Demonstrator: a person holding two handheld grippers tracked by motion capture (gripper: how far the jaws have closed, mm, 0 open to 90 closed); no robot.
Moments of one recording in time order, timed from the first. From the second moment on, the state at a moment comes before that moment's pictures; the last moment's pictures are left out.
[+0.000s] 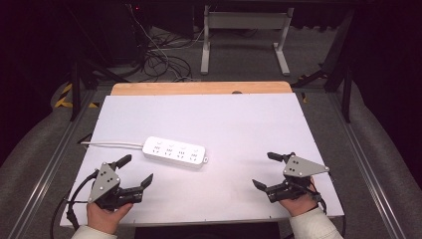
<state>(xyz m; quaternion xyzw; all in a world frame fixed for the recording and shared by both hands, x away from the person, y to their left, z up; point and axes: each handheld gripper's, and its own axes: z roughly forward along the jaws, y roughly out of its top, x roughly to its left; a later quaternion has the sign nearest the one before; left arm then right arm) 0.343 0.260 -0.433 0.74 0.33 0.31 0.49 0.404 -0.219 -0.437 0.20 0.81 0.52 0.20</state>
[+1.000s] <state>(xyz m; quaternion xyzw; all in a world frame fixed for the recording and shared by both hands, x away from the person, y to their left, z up) 0.365 0.259 -0.413 0.78 0.36 0.24 0.45 0.405 -0.214 -0.439 0.19 0.82 0.51 0.18</state>
